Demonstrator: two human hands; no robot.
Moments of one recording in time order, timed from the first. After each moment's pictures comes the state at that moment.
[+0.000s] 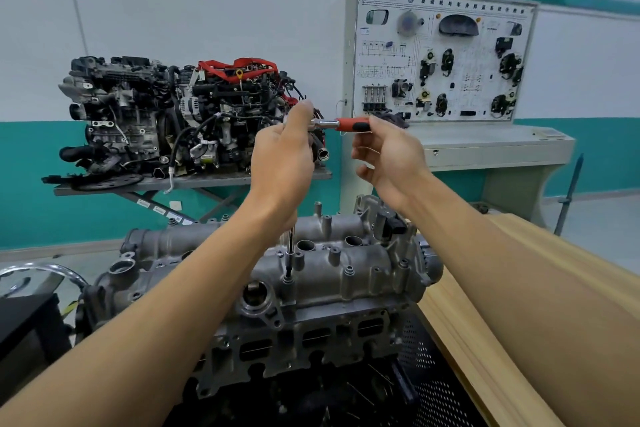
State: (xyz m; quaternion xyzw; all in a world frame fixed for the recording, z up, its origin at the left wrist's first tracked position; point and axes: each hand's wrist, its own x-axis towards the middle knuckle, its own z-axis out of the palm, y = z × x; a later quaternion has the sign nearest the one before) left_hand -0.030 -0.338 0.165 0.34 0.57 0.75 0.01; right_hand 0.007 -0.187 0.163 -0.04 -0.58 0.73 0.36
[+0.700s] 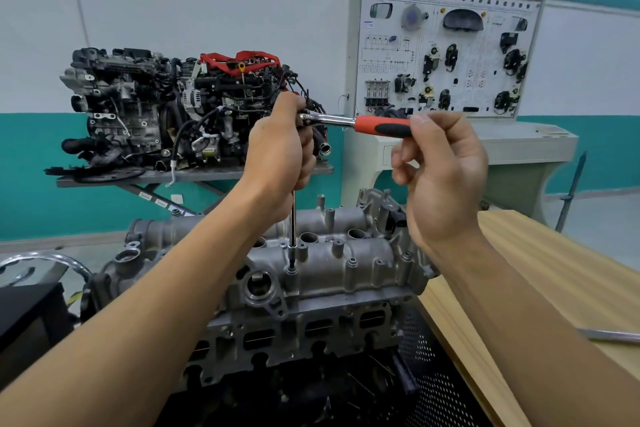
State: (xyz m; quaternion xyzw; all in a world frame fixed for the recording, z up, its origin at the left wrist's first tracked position) left_hand -0.033 -0.349 0.169 0.33 0.53 0.77 0.10; right_hand 0.070 -0.238 0.144 0.09 -0.52 0.63 0.57
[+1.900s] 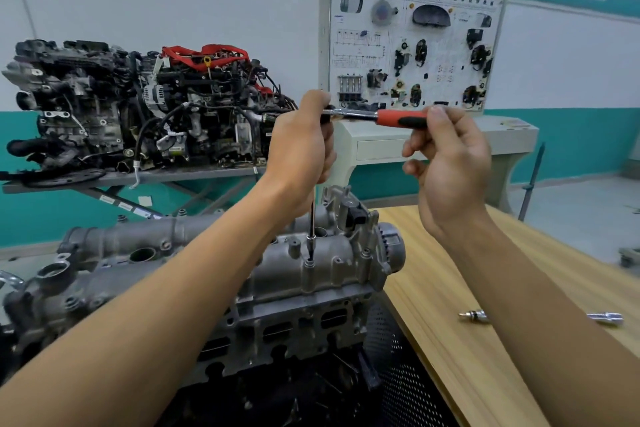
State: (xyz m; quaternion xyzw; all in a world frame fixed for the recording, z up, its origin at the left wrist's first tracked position) left_hand -0.008 -0.278 0.164 0.39 0.49 0.77 0.13; right_hand 0.098 -0.175 0.145 -0.03 -0.54 0.59 0.60
